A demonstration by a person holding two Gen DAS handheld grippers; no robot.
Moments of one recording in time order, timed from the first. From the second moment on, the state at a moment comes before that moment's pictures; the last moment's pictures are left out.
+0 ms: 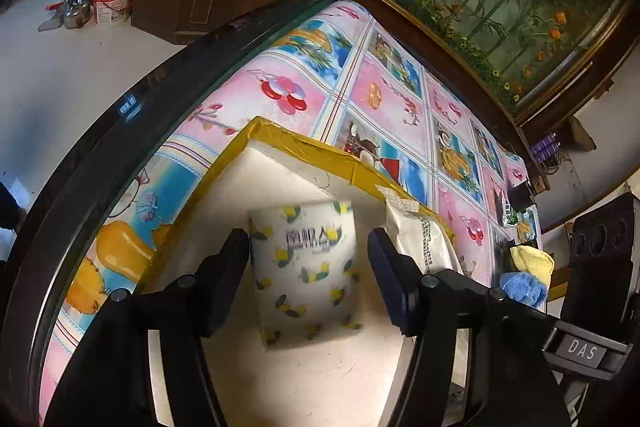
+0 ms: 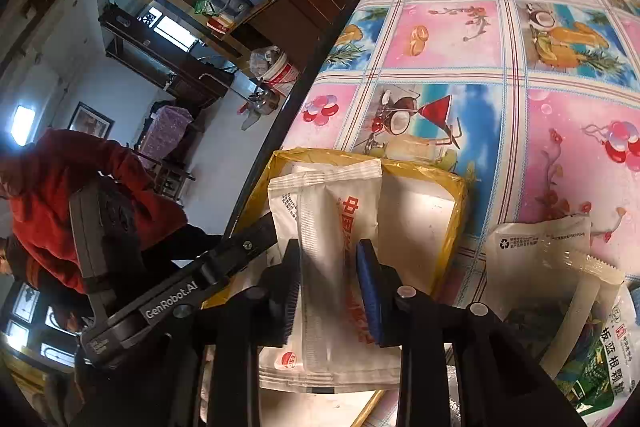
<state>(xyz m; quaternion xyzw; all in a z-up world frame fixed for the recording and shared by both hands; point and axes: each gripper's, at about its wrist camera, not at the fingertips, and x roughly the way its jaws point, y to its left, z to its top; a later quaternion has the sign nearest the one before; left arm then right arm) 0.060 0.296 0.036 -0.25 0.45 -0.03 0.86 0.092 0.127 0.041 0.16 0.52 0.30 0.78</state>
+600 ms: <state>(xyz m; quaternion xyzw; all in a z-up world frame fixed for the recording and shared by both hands) 0.005 0.278 0.033 -0.21 0.45 0.01 0.87 0.019 0.053 0.080 0.12 0.45 0.28 0.84</state>
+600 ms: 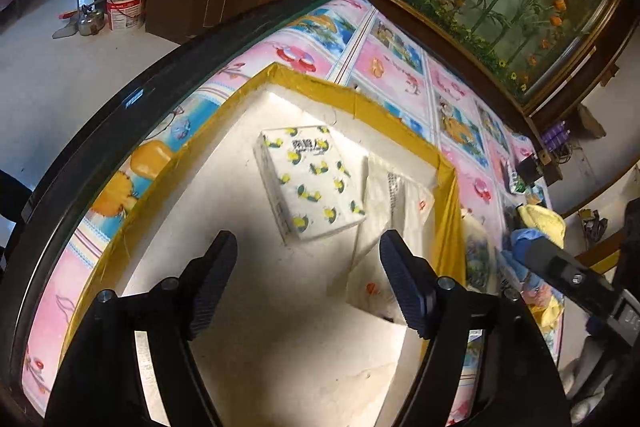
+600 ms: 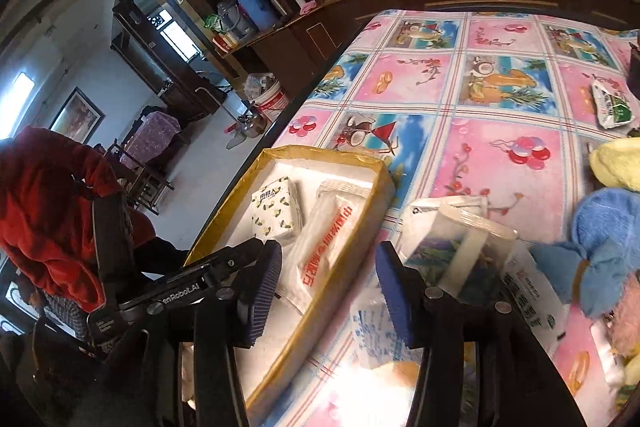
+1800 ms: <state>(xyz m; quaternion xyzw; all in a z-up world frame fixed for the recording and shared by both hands) 0.042 0.066 0.033 0.01 0.50 -0.05 0.87 -0.059 -0.198 0.043 0.16 0.38 0.13 0.90</state>
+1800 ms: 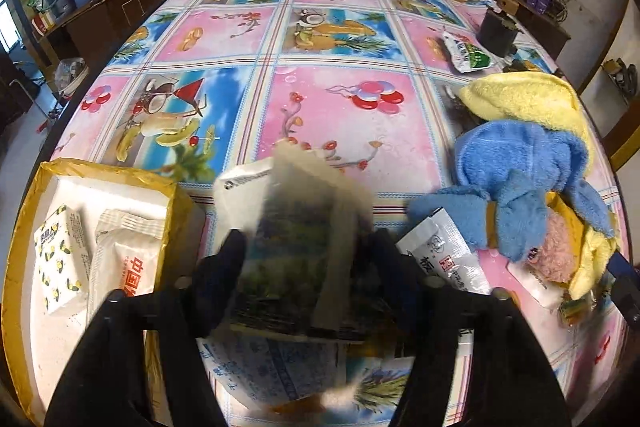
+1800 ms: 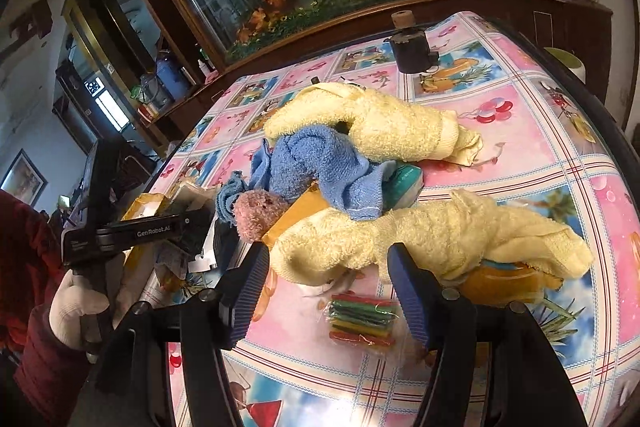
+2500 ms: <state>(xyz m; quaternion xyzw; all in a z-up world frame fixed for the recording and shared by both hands) -0.040 0.055 0.032 -0.06 0.49 -0.16 0.86 -0.062 -0.142 0.054 0.17 0.41 0.25 0.86</state>
